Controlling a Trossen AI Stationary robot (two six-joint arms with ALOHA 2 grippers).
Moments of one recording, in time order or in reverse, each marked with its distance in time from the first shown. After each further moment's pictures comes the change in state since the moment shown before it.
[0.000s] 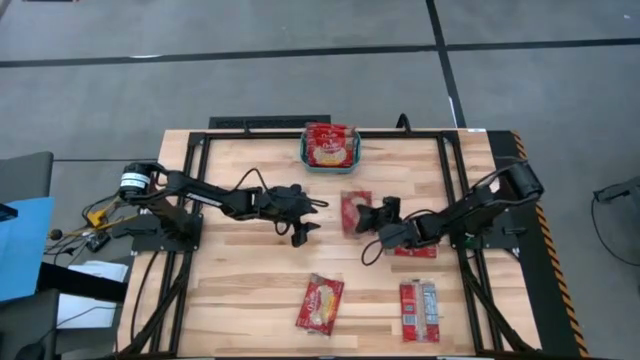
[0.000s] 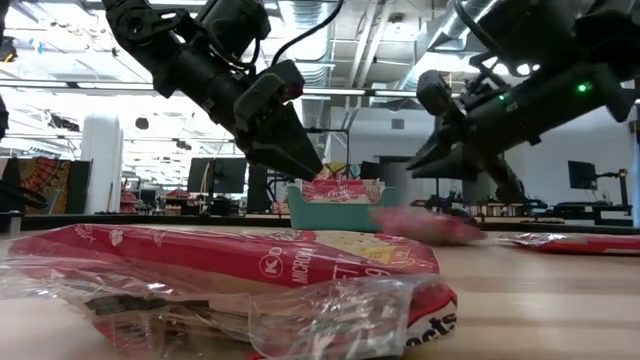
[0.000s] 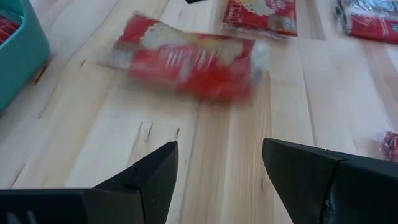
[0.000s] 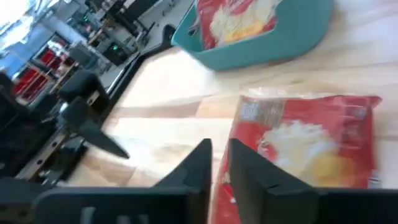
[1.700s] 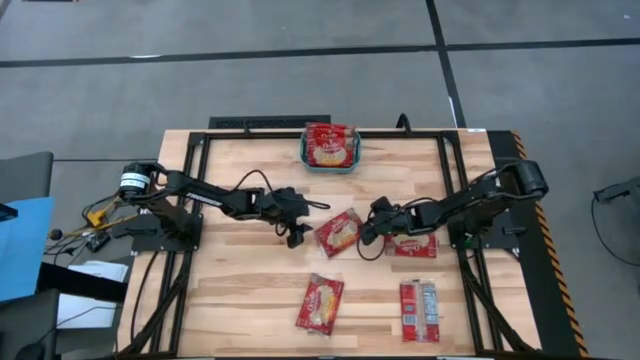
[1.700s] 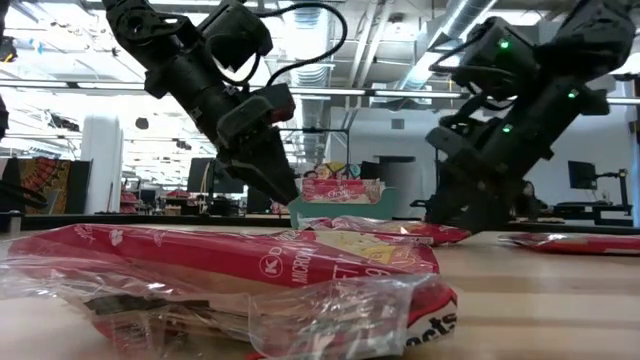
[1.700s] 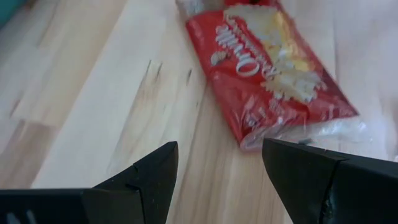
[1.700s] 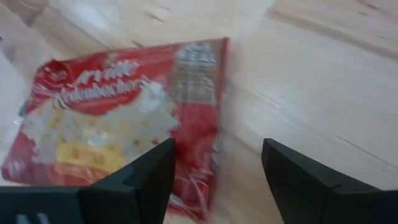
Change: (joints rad) left arm 0.001 -0.002 0.000 -0.169 -0.009 -0.069; right arm -0.150 -0.039 0.031 -0.413 -0.585 -0.222
